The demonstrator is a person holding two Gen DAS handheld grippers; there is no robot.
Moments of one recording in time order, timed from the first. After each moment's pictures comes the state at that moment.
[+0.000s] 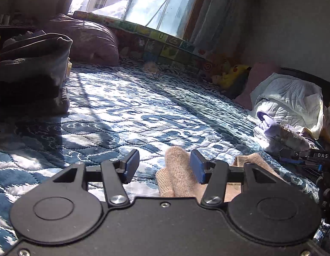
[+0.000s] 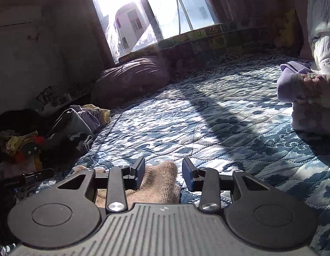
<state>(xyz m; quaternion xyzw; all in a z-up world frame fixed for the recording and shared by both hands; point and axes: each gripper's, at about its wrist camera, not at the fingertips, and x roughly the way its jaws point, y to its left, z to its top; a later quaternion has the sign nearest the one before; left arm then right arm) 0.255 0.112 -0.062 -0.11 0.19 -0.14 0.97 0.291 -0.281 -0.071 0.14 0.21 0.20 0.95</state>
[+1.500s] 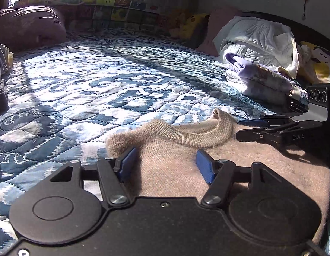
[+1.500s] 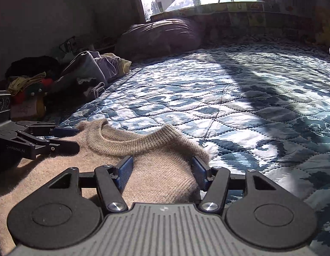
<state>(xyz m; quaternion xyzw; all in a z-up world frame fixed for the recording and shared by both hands) 0.330 0.065 -0.114 -0.01 0.29 -0.25 0.92 0.347 -0.244 -0.137 0.04 0.28 0.29 0.91</state>
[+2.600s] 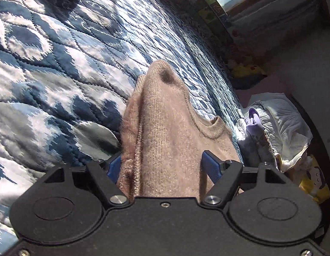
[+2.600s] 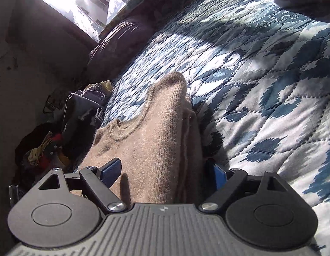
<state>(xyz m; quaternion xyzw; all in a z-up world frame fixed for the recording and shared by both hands) 0.252 0.094 -0.122 -0.38 0.36 -0.13 0.84 0.282 -0.275 -0.147 0.32 0.37 0.22 0.84</state>
